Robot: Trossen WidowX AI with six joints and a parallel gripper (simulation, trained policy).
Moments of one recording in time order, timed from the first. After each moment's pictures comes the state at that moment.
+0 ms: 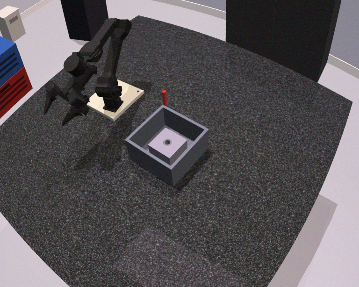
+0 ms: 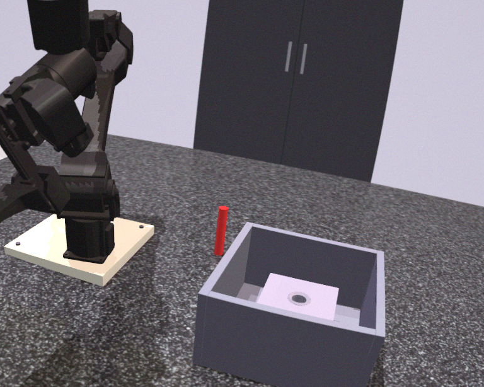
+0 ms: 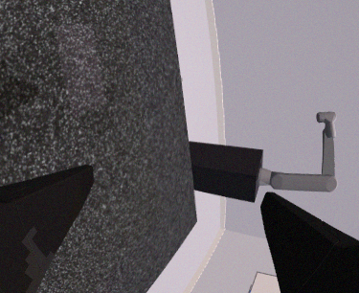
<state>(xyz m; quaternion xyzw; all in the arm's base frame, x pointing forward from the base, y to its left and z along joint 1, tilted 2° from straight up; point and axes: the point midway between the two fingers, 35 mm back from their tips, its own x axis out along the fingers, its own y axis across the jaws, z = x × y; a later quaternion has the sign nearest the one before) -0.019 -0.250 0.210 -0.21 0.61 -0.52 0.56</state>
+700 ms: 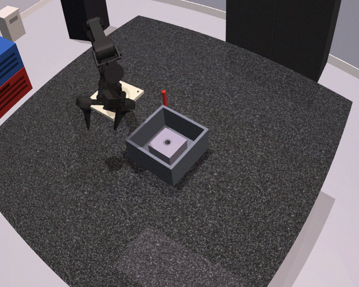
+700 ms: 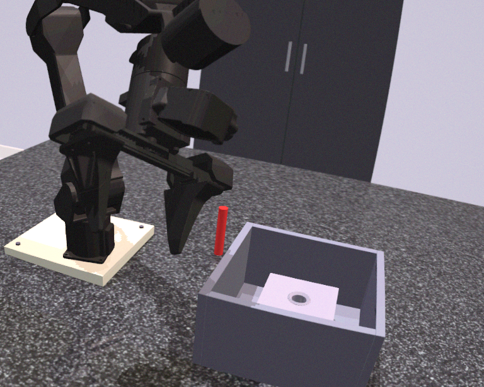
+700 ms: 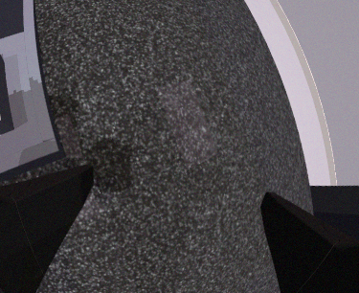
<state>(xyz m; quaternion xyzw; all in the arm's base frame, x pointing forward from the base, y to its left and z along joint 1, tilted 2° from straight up) 0.134 -0.203 0.177 -0.01 0.53 -0.43 0.73</state>
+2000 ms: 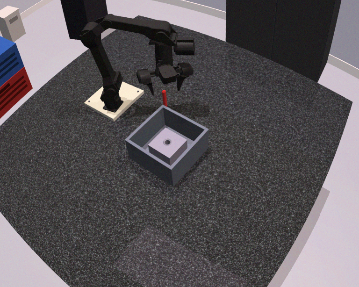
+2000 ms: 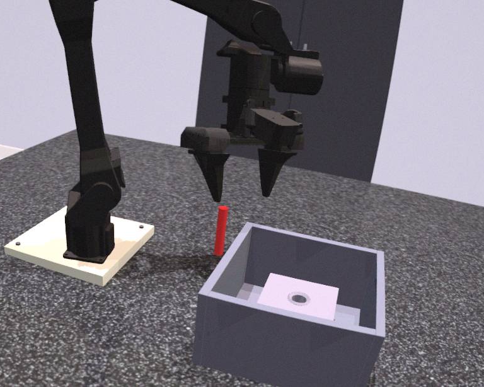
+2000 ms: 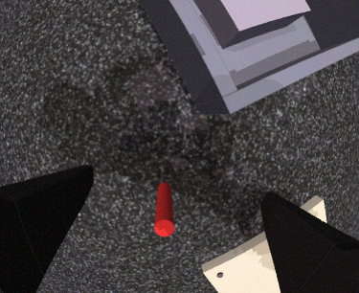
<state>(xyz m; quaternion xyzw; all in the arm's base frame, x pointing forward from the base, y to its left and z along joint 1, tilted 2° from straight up) 0.219 0.052 0.131 0.24 0.60 -0.33 0.69</state>
